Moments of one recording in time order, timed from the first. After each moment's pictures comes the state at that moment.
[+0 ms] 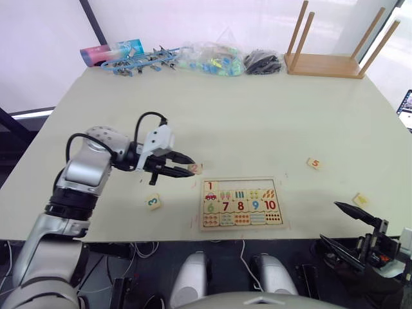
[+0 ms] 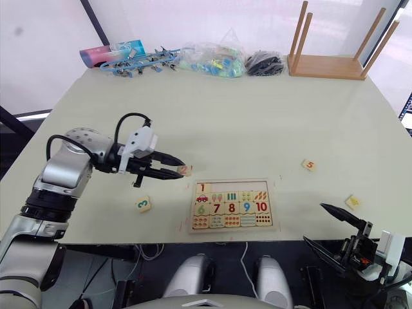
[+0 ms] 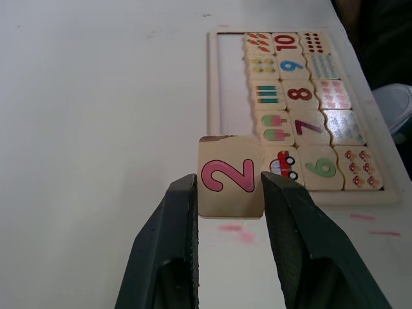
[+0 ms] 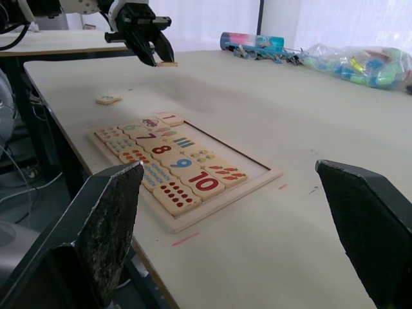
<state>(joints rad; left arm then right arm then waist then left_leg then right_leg) -0.60 0.81 -0.19 0.11 -0.24 0.28 -1.47 0.43 -0.44 -0.37 -0.07 0.69 -0.36 1.38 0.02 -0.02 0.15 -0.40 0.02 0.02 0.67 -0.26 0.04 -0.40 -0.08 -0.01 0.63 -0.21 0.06</state>
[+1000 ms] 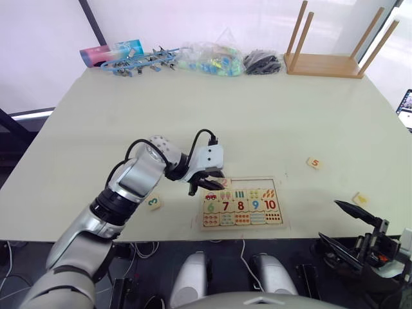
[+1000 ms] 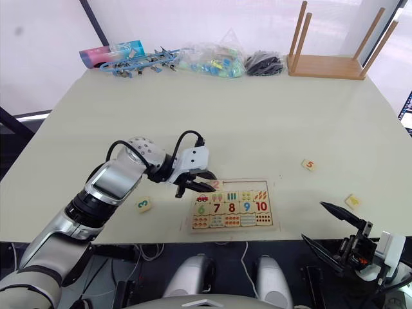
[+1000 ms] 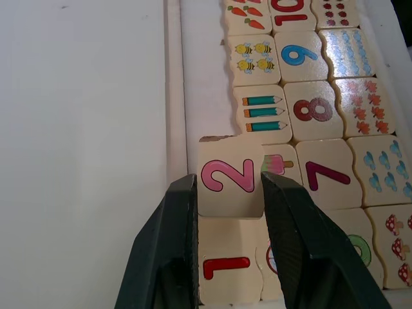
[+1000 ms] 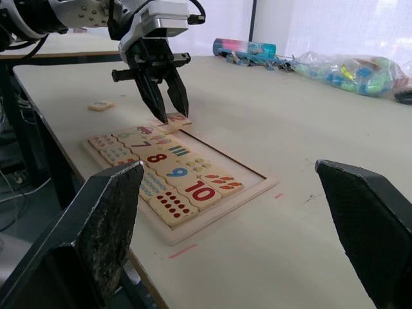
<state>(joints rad) -0.67 0.66 -0.47 -0.12 -0.02 0.61 -1.28 0.46 -0.43 -0.36 -0.11 0.69 -0.37 1.33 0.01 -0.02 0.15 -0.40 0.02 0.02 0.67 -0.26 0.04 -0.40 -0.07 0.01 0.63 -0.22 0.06</state>
